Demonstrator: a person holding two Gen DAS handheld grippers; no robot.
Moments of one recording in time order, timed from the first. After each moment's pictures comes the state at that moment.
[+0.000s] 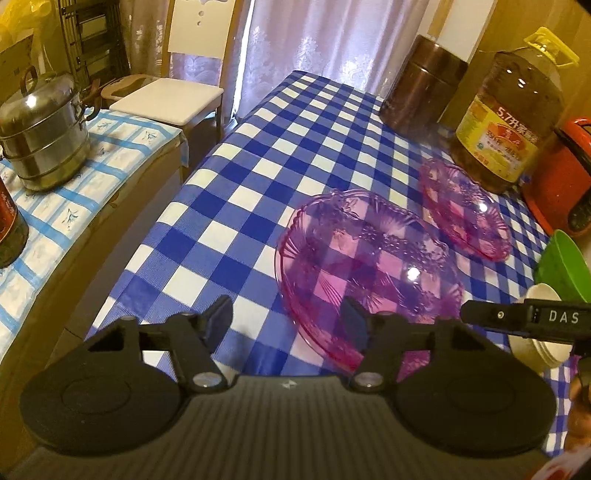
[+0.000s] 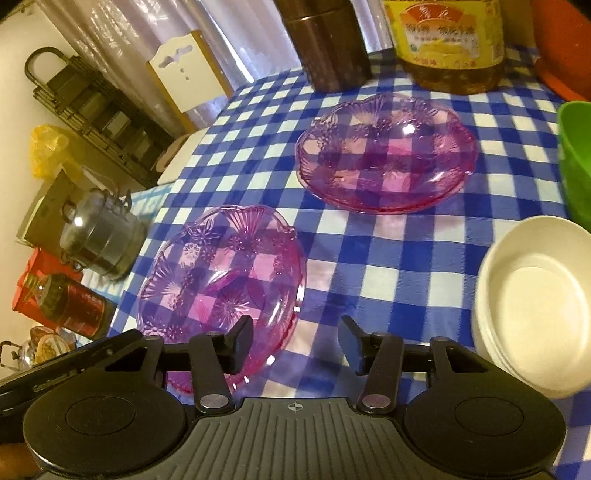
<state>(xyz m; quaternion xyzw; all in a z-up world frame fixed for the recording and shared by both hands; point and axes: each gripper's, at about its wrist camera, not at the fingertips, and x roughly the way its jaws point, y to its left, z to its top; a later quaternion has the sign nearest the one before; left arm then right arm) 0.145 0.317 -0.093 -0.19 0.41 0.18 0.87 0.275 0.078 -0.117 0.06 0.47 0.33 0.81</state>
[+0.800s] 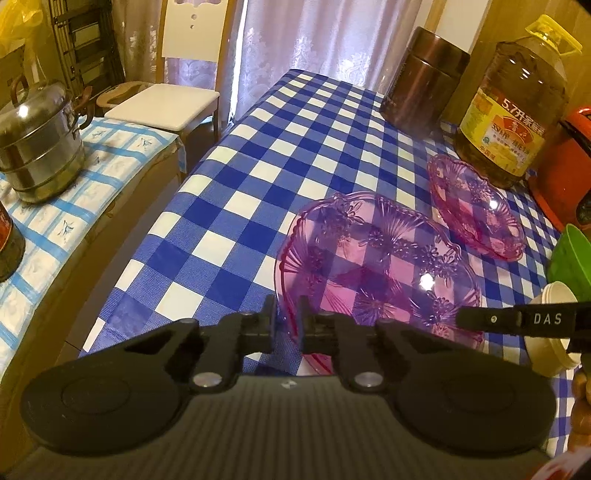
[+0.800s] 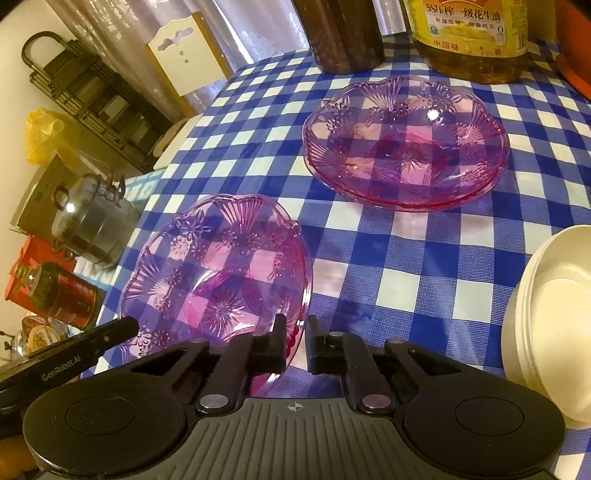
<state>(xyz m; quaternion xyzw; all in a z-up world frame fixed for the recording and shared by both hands) 0.158 0.318 -0.103 -0.17 0.41 0.17 0.88 0.287 0.103 -0.131 0.05 0.48 0.33 0.81</state>
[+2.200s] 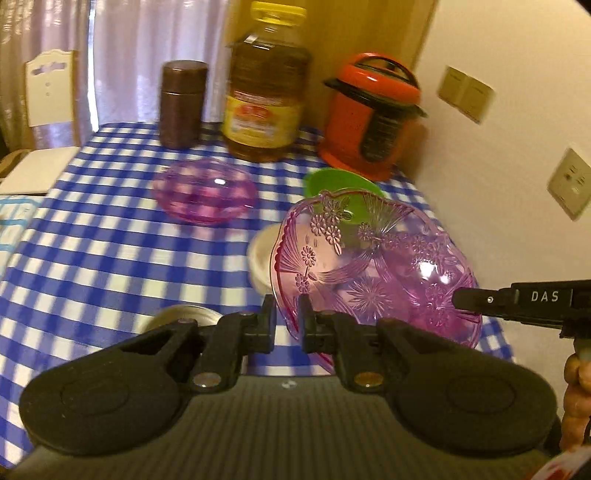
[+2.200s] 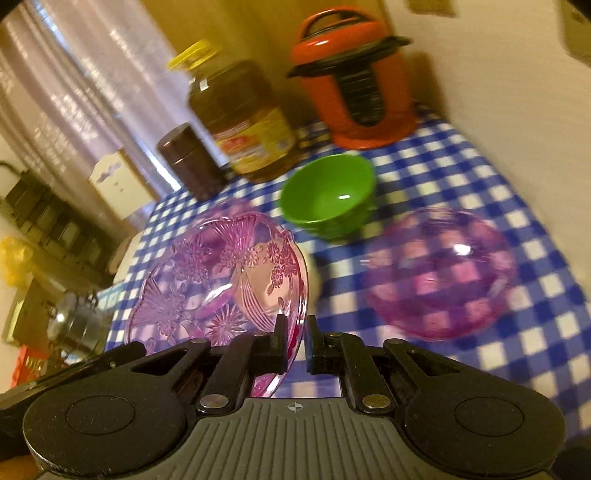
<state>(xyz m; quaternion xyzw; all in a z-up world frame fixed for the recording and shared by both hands) 0.113 0.049 0.014 -0.10 0.38 -0.02 0.92 0.159 -0.202 -0.022 0.18 0.40 0.19 0.88</state>
